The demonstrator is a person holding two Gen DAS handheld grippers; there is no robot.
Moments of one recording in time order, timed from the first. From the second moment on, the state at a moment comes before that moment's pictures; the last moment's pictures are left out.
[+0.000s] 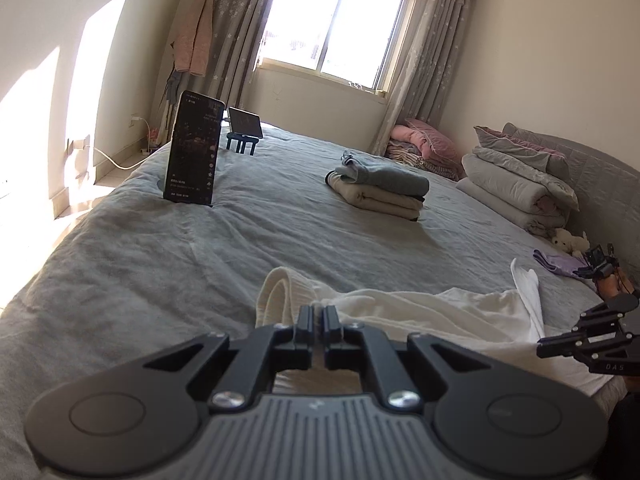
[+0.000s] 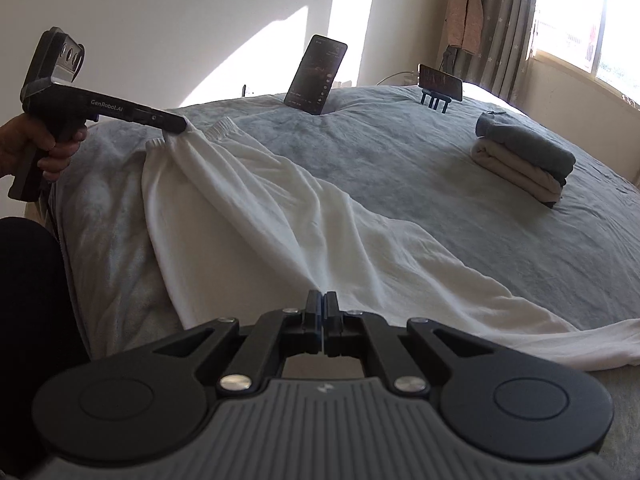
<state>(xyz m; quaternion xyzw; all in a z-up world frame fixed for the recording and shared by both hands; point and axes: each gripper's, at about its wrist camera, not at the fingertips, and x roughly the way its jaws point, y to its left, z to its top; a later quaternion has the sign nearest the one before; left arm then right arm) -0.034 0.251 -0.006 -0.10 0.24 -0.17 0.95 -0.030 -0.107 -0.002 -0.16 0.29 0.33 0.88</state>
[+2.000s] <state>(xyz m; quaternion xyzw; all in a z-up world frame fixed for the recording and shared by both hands) -0.037 0.286 -0.016 -0.40 0.31 -0.13 0.85 -0.059 -0.082 0.018 -0.22 0.23 0.43 0.84</state>
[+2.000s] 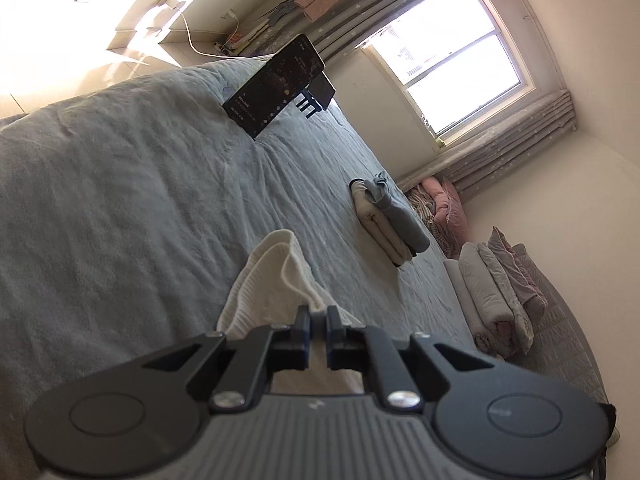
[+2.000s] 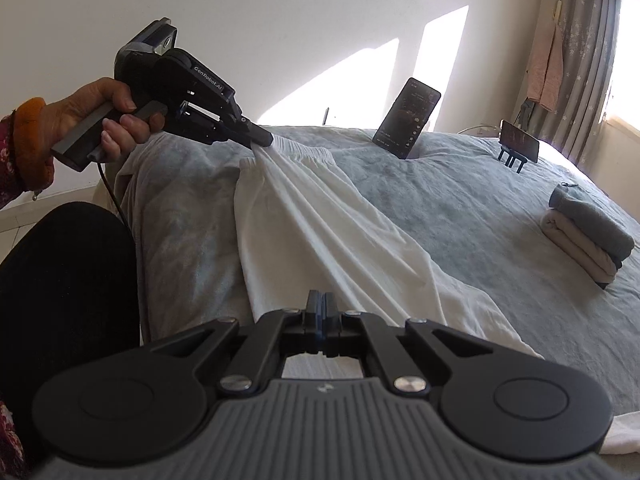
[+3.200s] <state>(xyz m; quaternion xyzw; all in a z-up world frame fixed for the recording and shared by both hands) -0.030 0.274 0.001 -0.43 0.27 -0.15 0.85 0.003 -0.099 -0.005 -0.39 0.14 0.15 0.90</state>
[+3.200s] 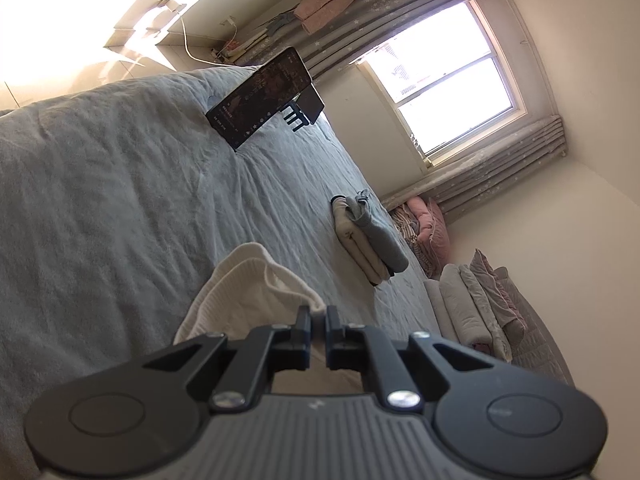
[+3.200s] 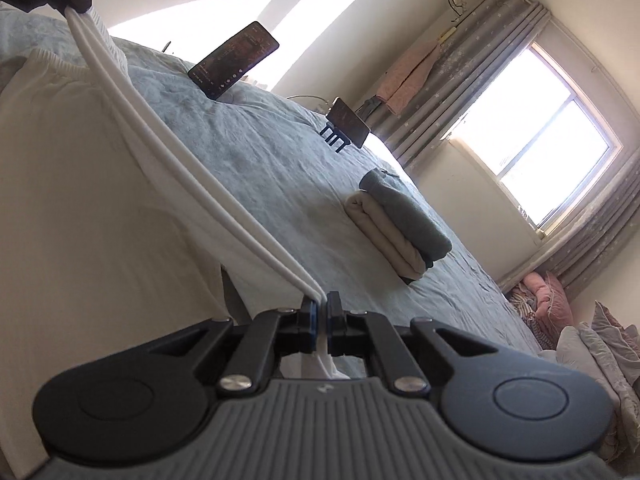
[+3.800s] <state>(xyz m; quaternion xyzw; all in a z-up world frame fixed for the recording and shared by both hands) -0.047 0.301 -0.042 -0.39 0.32 -0.14 0.85 -0.084 -0.079 -0.045 -0.51 0.18 0.23 0.81</state>
